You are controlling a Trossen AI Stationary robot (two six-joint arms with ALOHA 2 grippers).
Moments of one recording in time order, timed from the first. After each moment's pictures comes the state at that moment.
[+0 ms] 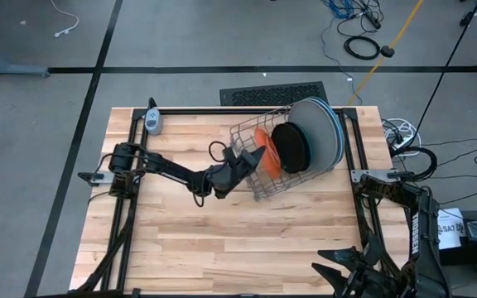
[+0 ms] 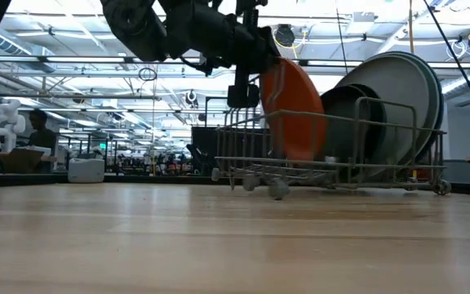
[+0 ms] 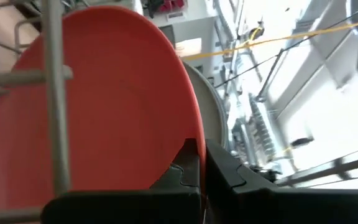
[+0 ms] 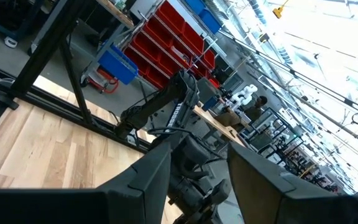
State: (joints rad) left arm -0.10 1.94 1.09 1.00 -0.84 -1.32; right arm 1.16 1.96 2.22 -1.52 1.57 0.59
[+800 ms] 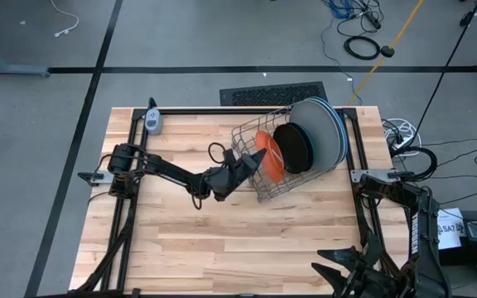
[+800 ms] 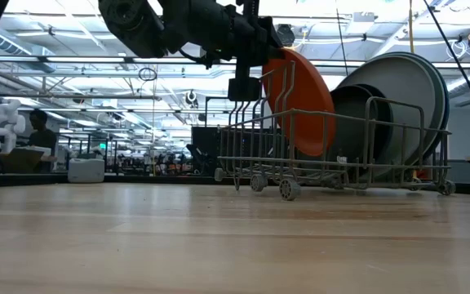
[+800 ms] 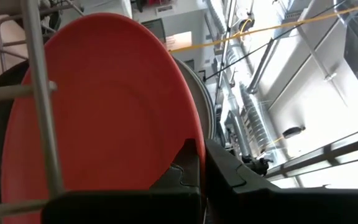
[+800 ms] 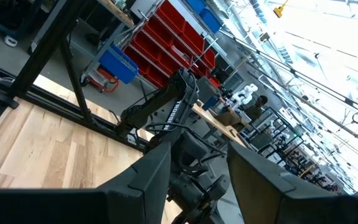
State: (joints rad) left arm -0.12 1.94 1.09 1.06 -0.83 -1.25; right arm 1.16 1.96 2.22 -1.52 1.57 0.59
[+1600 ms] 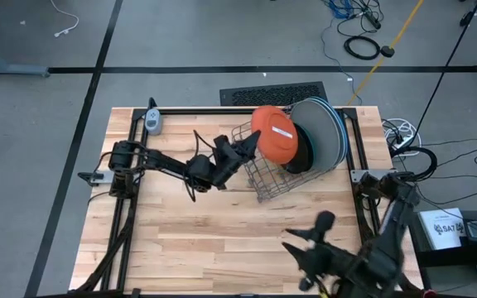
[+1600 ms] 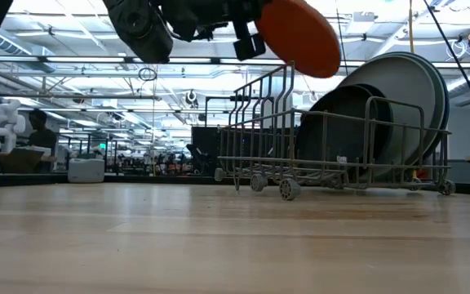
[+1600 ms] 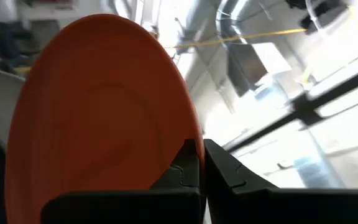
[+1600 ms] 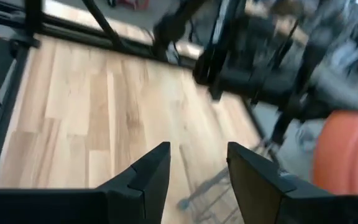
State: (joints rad) left arm -0.05 1.94 1.09 1.57 -0.63 -1.01; right arm 0.93 1.96 2.22 -1.54 1.12 0.77
